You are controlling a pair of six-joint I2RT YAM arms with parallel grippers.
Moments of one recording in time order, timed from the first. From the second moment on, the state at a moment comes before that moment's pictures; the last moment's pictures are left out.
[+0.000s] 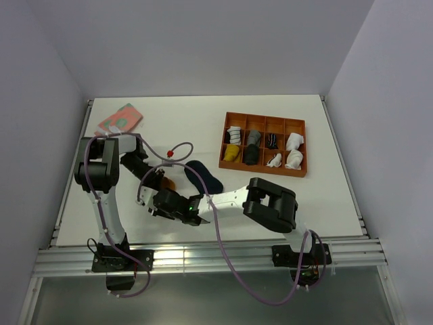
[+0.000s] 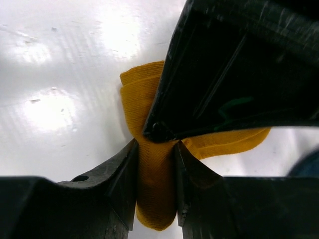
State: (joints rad) left arm -0.08 2.09 1.24 -1.41 0.80 1.33; right arm 1.29 2.05 1.26 0.09 0.23 -0.16
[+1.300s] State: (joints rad) left arm 0.23 1.49 1.04 -0.71 0.83 0.93; right arm 1.05 2.05 1.53 -0.48 -0.24 0.00
